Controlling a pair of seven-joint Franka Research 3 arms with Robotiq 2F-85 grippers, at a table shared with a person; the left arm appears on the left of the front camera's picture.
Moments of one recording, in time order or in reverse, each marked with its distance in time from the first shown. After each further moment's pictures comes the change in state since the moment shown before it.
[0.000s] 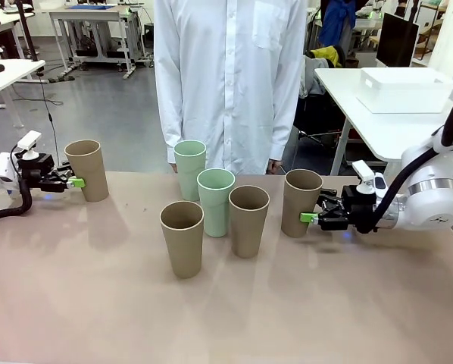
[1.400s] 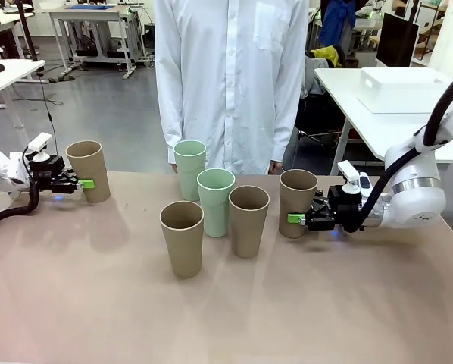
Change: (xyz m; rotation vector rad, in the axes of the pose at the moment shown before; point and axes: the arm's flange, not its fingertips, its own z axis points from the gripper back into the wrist) left arm -0.004 -0.001 -0.028 -0.041 -0.031 0.009; right arm -0.003 -0.006 -0.030 0.044 0.004 0.002
